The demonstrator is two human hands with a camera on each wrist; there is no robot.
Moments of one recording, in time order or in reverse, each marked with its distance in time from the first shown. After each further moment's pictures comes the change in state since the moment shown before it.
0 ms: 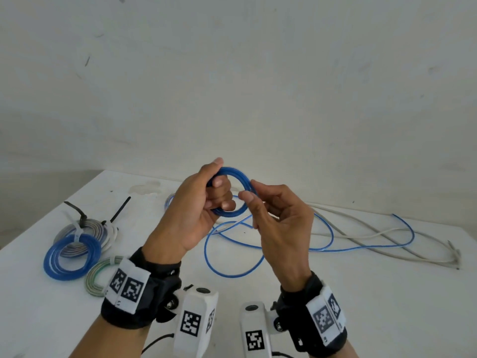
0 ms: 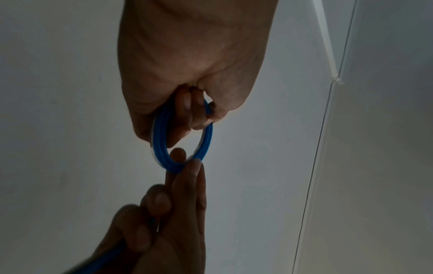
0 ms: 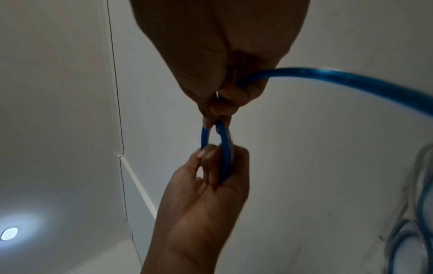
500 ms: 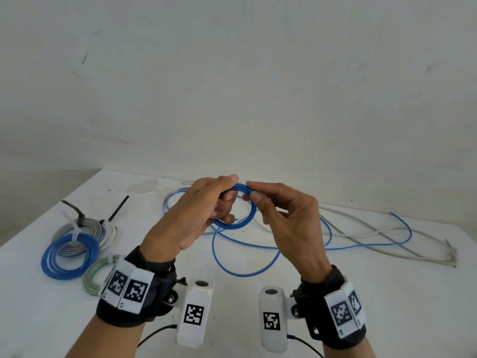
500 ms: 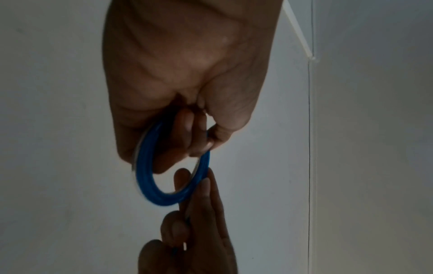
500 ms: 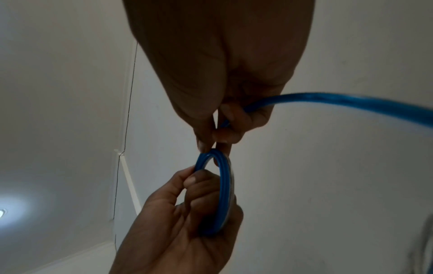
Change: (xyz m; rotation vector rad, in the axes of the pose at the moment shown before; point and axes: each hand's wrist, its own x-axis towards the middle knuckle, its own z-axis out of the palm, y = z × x) left_hand -0.001 -0.003 -0.004 0.408 -0.097 -0.037; right_hand 0.013 -0.007 -0.024 -0.195 -0.190 -0.025
